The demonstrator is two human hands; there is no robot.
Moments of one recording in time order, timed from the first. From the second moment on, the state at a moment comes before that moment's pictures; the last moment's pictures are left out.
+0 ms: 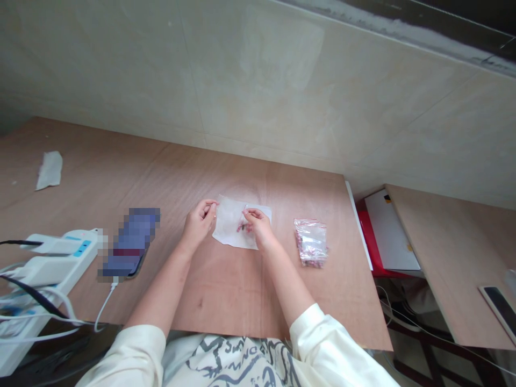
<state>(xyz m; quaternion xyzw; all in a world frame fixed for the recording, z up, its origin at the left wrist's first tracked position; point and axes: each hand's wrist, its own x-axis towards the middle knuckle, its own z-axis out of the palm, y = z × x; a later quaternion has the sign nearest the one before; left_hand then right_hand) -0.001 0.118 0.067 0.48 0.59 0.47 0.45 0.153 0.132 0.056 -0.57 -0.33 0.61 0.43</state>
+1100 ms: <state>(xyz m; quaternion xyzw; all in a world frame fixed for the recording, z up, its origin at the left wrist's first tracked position) 0.022 0.081 0.123 0.66 0.53 0.31 0.44 0.199 0.077 0.121 -0.55 -0.48 0.55 0.40</state>
